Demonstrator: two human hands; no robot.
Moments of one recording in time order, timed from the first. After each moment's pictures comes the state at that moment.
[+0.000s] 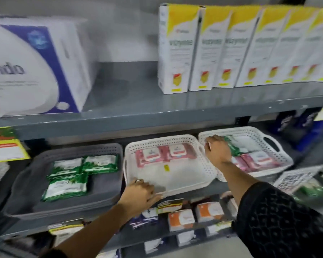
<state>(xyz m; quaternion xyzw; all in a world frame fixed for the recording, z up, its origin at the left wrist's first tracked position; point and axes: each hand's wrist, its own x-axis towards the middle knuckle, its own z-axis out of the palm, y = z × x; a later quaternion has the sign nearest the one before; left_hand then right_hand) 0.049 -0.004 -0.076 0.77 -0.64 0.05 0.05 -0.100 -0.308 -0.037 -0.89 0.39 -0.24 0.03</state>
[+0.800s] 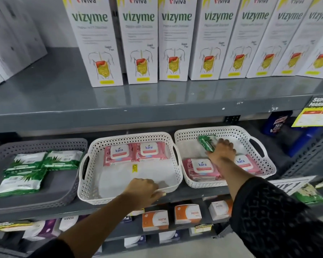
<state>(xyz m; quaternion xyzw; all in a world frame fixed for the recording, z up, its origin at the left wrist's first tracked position) -0.038 -0.147 -0.079 0.79 -0.61 -0.08 -0.07 -0.163 -0.453 -0.086 -0.84 0.53 -0.06 0.07</state>
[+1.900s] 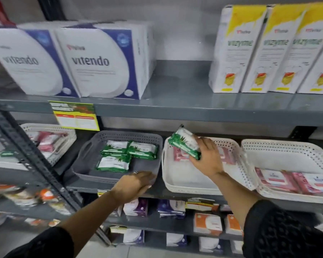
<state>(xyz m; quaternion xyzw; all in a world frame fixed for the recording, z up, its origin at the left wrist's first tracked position) 0.104 0.110 -0.077 0.80 -0.59 0.09 0.09 -0.008 -0.191 -0.049 -0.93 0.14 -0.31 0.10</state>
